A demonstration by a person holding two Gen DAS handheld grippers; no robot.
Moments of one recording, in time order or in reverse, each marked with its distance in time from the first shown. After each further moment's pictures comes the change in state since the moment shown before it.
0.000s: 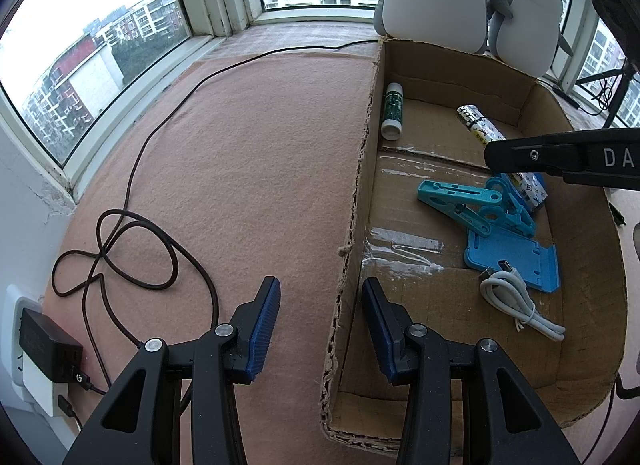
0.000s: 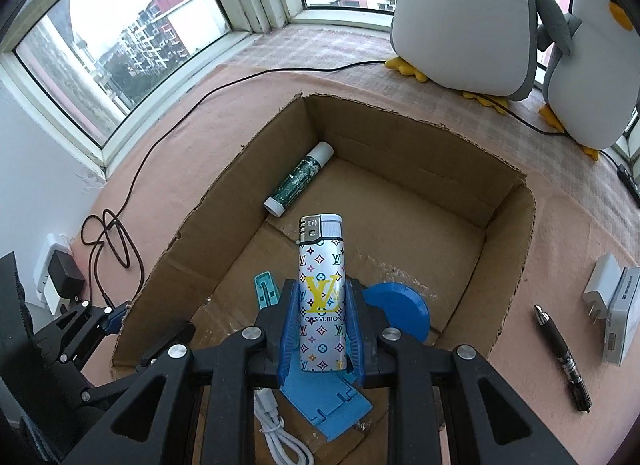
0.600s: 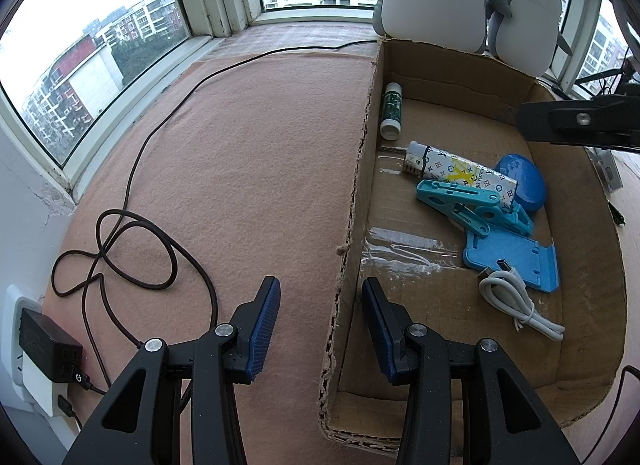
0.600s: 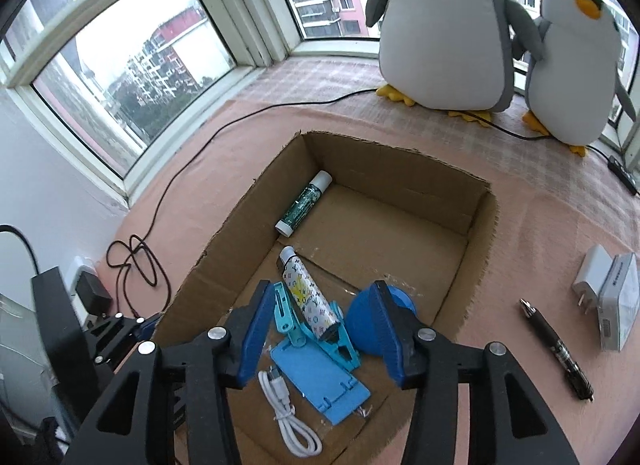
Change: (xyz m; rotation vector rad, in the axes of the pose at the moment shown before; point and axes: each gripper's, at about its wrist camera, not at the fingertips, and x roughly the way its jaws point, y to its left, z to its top) left arm 0.000 0.000 0.000 0.000 -0.001 -0.002; right arm -0.037 -0.014 -0.008 0.060 -0.095 0.076
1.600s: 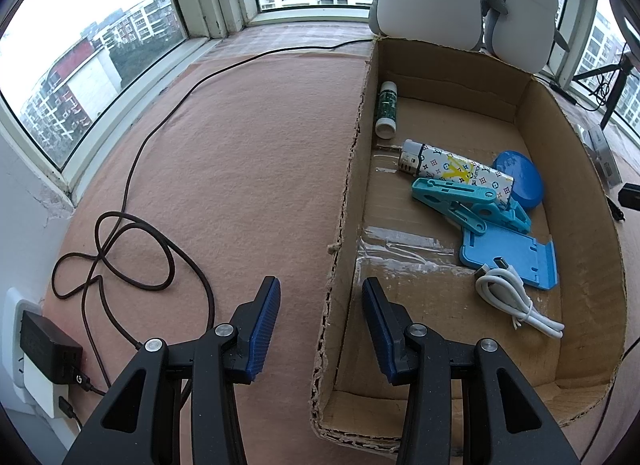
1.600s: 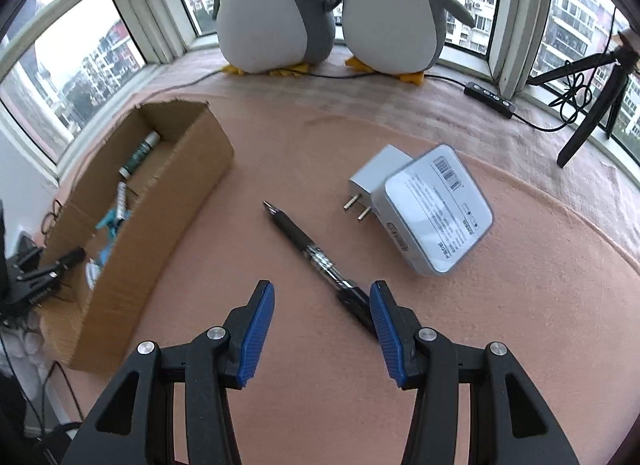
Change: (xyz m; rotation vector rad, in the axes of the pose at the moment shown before) left arm 0.000 -0.004 0.000 0.011 -0.001 0.000; right arm -0.054 -0.161 -0.067 0.028 0.034 -0.204
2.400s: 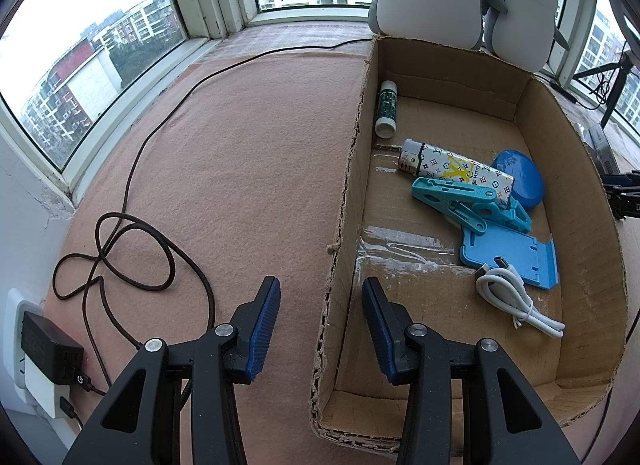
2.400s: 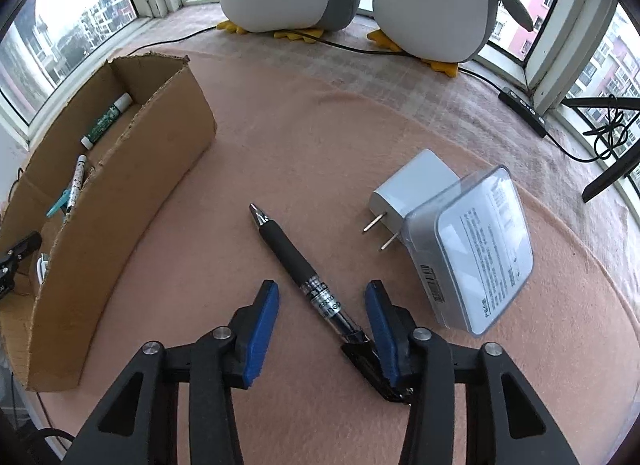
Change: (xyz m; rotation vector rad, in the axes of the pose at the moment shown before) left arm 0.000 0.000 0.000 0.000 0.000 0.001; right arm 0.046 0.019 0.021 -0.101 0.098 -0.083
